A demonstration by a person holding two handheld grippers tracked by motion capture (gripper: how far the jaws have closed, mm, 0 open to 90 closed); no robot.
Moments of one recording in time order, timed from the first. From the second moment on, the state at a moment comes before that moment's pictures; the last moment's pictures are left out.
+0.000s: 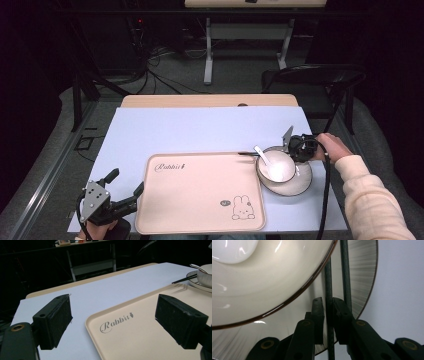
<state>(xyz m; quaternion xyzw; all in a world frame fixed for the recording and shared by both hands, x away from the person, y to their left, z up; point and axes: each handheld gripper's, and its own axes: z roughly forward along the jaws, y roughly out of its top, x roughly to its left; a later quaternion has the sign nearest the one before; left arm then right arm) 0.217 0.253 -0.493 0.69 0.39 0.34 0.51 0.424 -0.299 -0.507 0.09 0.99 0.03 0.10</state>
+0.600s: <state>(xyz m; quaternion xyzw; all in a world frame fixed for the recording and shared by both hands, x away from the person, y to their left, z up) 0.218 0.253 -0.493 0.69 0.39 0.34 0.51 0.424 -0.308 -0.494 0.11 0.98 0.07 0.11</state>
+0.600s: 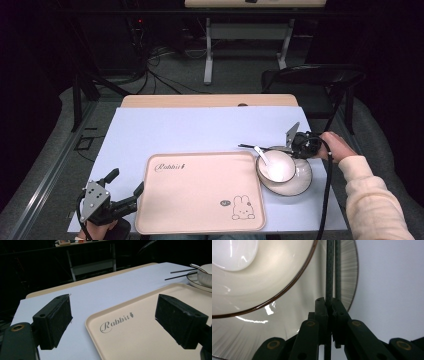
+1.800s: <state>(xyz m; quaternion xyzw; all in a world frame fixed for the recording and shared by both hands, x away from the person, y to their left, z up) 0.217 0.254 -0.493 0.68 0.39 0.34 0.51 0.363 -0.243 -0.402 0.39 0.91 0.11 0.13</state>
